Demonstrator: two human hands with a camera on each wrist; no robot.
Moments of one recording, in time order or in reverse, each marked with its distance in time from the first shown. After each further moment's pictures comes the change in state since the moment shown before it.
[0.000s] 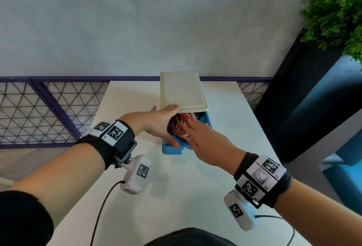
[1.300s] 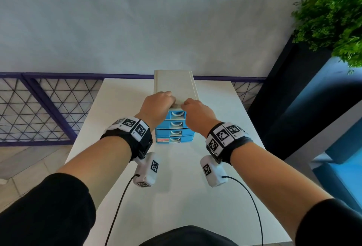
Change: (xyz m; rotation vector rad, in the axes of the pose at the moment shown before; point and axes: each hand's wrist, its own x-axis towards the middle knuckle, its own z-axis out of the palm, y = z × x) left_hand 0.044 0.006 0.010 0.255 0.673 -0.016; right_hand 0.060 0.024 -0.016 -0.015 0.059 0.211
